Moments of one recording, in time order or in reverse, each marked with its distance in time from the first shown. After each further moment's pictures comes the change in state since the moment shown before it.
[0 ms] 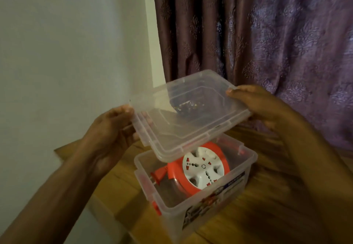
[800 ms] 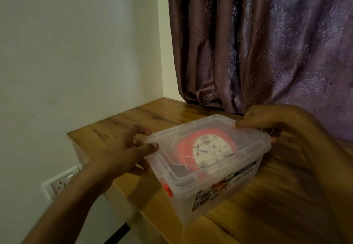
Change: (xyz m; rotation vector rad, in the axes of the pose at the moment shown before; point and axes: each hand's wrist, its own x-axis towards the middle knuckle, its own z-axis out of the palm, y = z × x) left_hand -0.043 -0.029 -0.020 0.671 -0.005 -0.216; right_hand -0.001 0.022 0.005 -0.766 -0.441 0.362
